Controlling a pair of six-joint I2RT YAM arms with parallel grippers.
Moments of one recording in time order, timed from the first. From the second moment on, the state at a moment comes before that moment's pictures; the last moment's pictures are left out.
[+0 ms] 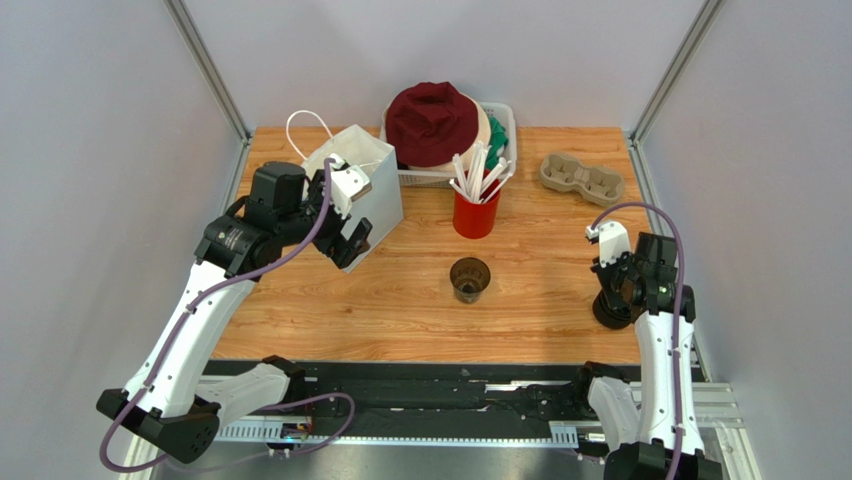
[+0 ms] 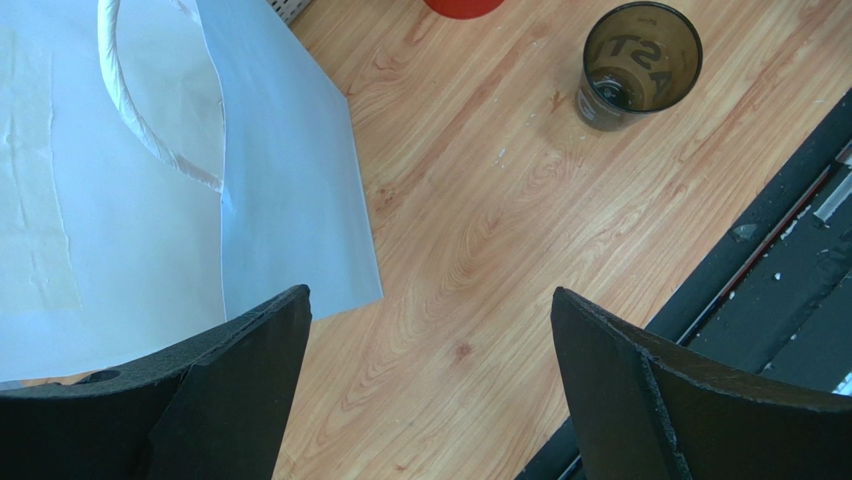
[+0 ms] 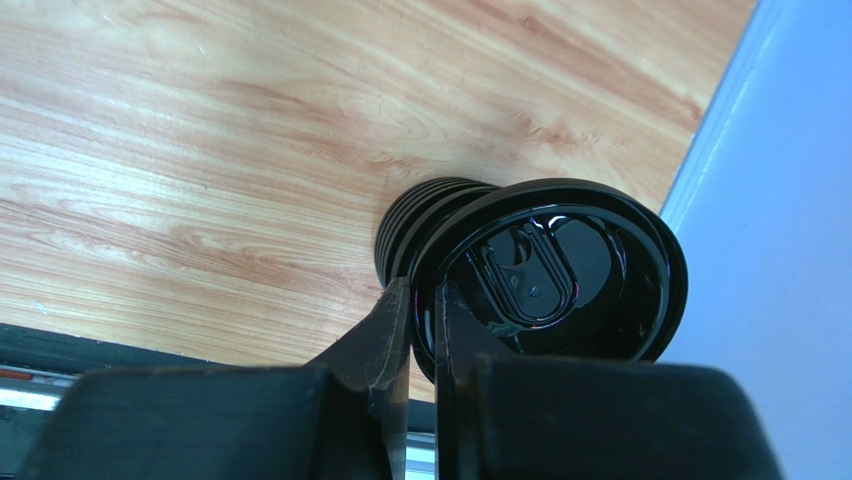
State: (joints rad) left arm -0.43 1.06 1.36 -0.94 0.31 0.35; right arm -0.24 0.80 0.77 -0.90 -0.15 -0.61
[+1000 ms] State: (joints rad) left arm -0.46 1.12 1.51 -0.94 0.36 0.71; right arm -0.18 1.14 1.61 -1.25 -0.93 -0.57
